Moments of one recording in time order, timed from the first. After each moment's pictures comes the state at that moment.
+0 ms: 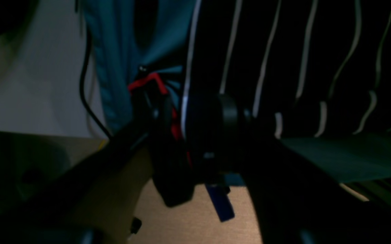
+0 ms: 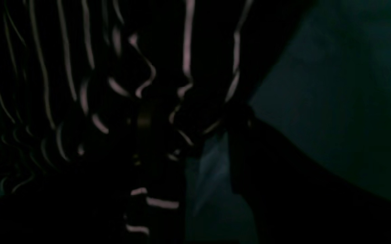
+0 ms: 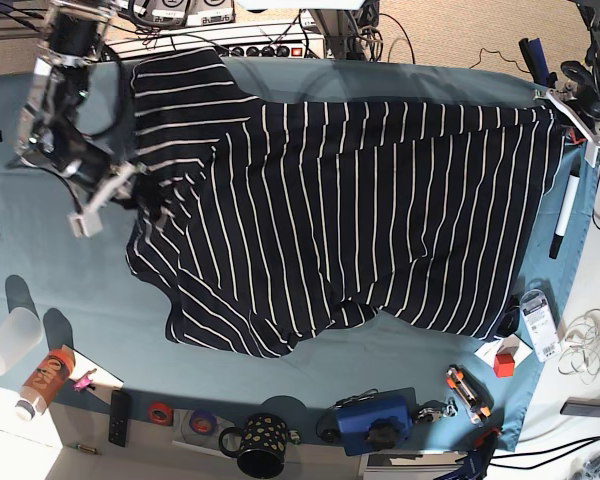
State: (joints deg) left arm 31.2 -22.1 -31.9 106.2 -26.5 -20.9 52.8; right arm -3.4 21.9 23.3 79.7 46.5 37.9 -58.0
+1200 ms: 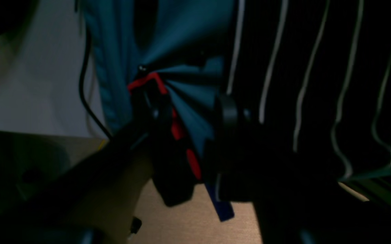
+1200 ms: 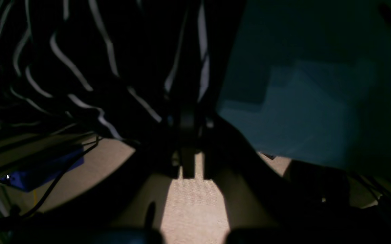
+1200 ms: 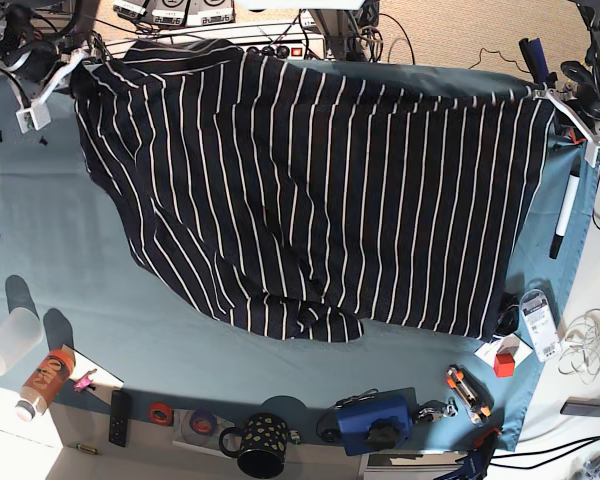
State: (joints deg) left arm 31.2 -22.1 -31.9 106.2 -26.5 -20.9 52.9; right arm -34.2 21.5 48.0 107.0 52.1 40.0 -73.3
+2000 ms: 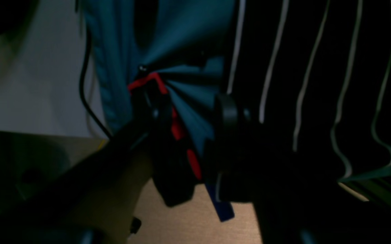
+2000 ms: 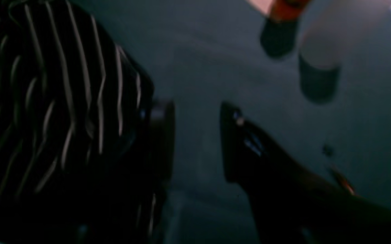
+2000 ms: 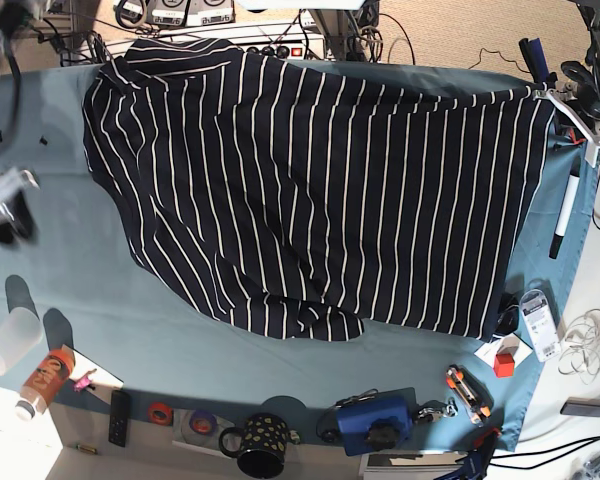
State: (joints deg) left arm 31.2 -22.1 -31.9 106.2 -26.5 -20.9 52.9; right arm -2.2 38.2 35.8 95.2 47.3 39.5 -61.9
